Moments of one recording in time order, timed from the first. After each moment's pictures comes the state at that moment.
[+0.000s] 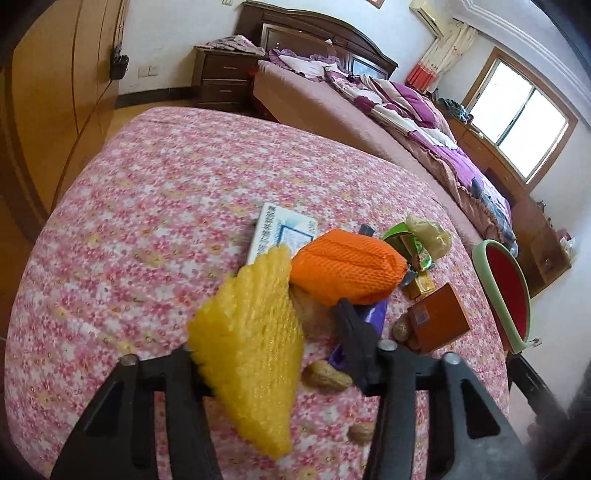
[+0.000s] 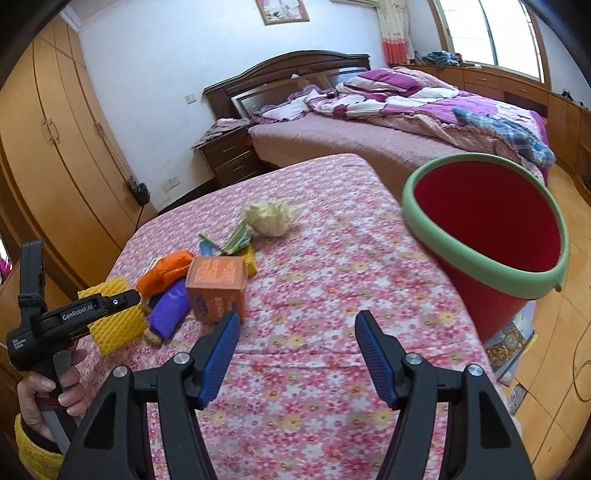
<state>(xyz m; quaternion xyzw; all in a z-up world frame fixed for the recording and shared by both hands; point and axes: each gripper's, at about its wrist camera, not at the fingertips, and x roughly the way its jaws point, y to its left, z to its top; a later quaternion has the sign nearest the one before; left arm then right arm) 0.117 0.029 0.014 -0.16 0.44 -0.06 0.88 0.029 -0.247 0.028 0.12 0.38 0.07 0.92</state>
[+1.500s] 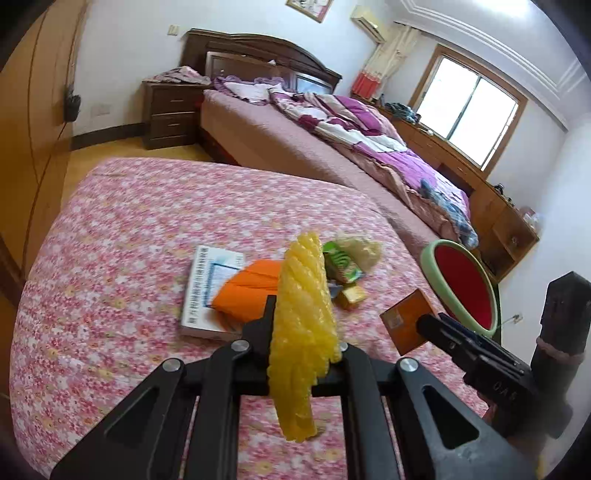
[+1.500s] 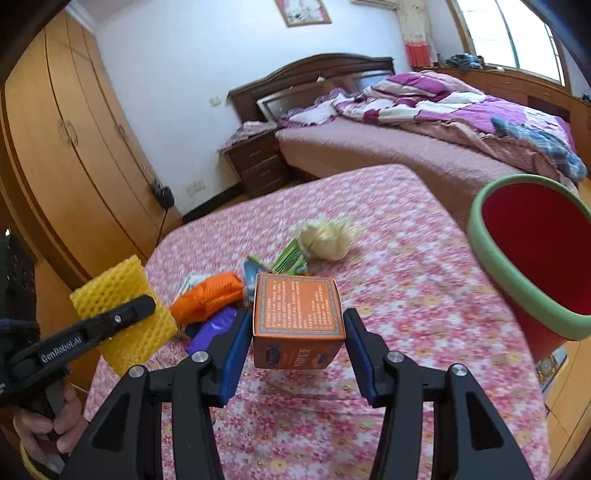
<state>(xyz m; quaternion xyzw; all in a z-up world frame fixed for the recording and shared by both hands) 0.104 0.001 0.055 -0.12 0.38 -0.15 0.91 0.058 -0.214 0.039 0.14 0.35 0.11 0.92</state>
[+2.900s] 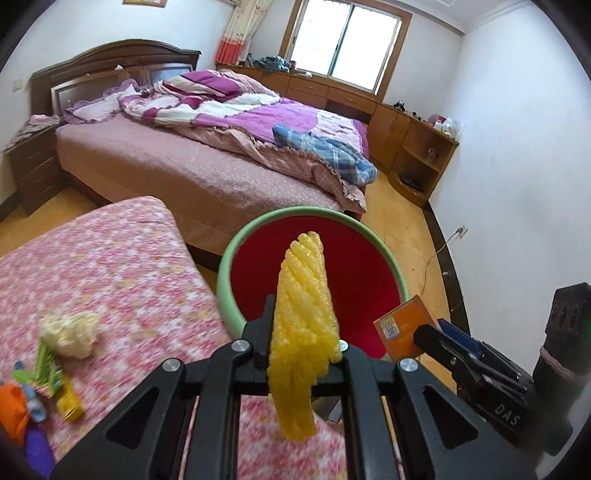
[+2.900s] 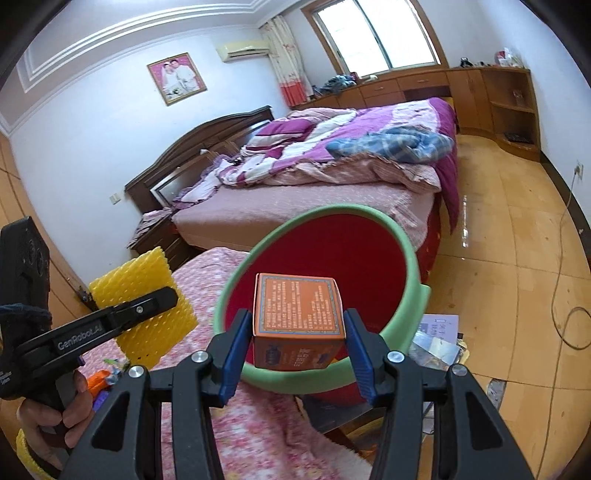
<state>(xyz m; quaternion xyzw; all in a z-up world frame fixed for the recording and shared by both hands) 0.155 -0.299 0.075 0.01 0.38 -0.35 0.85 0.003 -0.456 0.039 0.24 0.28 -0.09 0.93</state>
